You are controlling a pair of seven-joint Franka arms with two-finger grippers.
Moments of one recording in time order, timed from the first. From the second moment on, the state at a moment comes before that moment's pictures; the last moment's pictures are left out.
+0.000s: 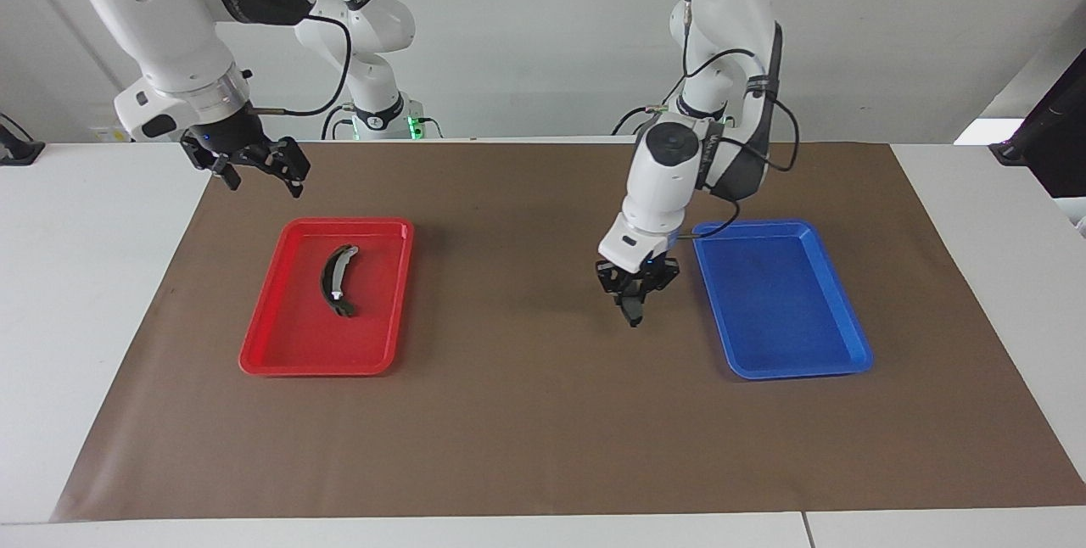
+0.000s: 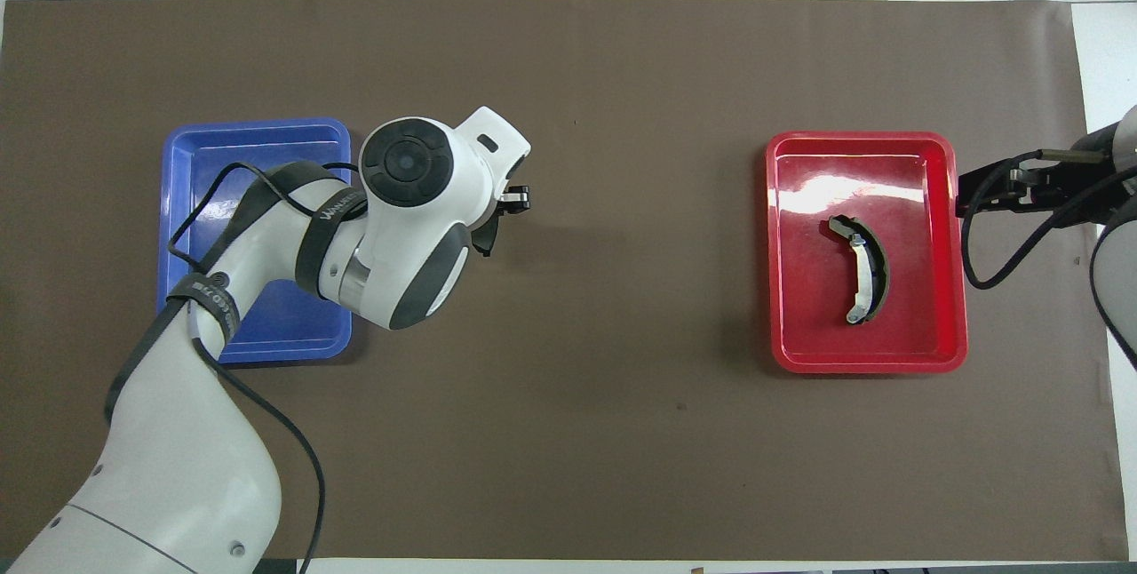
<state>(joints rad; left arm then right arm) -0.59 0.39 0.00 -1.78 0.03 2.27 -0.57 0.02 -0.04 -0.03 -1.78 -0.02 1.71 0.11</state>
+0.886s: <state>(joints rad) -0.64 0.44 0.02 -1.71 0.03 2.27 -0.59 0.01 0.06 -0.04 -2.29 0.04 2.42 -0.13</state>
